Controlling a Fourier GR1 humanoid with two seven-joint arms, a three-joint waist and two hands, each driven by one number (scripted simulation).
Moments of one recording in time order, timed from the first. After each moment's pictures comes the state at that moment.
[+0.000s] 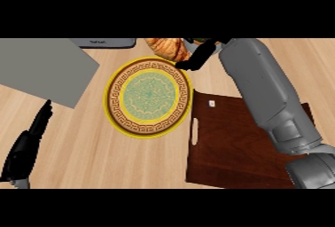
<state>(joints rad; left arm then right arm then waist) 0.05 0.27 0.16 -1.49 -0.22 -0.03 -0.13 -1.22 -0.14 -0.02 -0.62 0.62 0.22 -0.55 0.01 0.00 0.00</state>
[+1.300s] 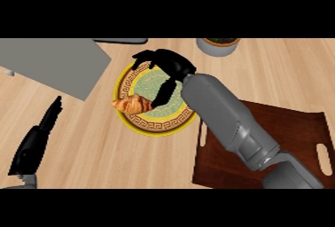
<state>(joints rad) 0.02 0.25 0.13 -1.49 -0.25 -0.06 -0.14 -1.18 0.00 0.42 -0.46 0.24 0.06 -0.24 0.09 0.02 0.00</state>
